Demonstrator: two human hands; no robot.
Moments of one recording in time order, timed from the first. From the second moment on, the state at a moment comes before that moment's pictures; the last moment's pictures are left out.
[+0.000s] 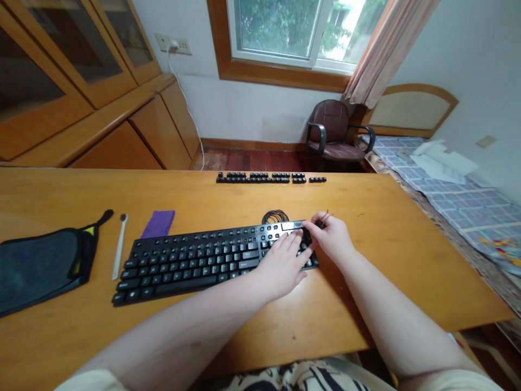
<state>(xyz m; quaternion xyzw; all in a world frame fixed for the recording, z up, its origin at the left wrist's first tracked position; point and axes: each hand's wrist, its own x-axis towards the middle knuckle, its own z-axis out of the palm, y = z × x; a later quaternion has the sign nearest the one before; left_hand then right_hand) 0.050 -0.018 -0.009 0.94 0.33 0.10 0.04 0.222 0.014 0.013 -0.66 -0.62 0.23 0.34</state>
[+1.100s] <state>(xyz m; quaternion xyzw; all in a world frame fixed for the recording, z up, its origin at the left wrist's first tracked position) 0.051 -0.018 -0.004 0.94 0.33 0.09 0.06 0.216 0.016 -0.013 -0.56 -0.73 0.08 0.38</state>
